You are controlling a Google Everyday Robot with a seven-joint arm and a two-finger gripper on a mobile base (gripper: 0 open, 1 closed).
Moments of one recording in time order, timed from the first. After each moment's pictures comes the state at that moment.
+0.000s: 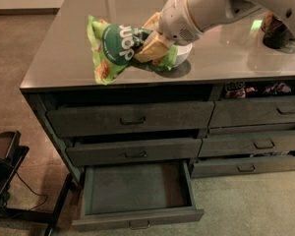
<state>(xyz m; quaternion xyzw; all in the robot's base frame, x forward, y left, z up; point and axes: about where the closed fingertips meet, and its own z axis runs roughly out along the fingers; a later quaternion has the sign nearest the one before) 0.591 0.005 0.971 -0.66 0.61 0.16 0.42</state>
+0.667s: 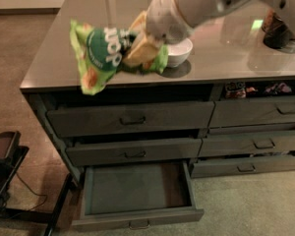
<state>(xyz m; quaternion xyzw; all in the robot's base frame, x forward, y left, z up) 0.560 0.030 0.983 -0.68 0.59 0.17 0.39</state>
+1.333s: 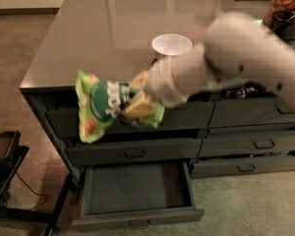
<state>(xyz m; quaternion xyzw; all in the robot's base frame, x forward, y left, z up) 0.505 0.037 0.881 -0.64 0.63 0.21 0.39</state>
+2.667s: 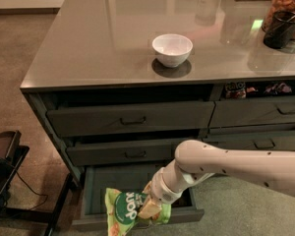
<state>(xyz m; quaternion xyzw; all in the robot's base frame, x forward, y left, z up) 0.386 0.008 0.536 -0.61 0.72 0.29 0.14</state>
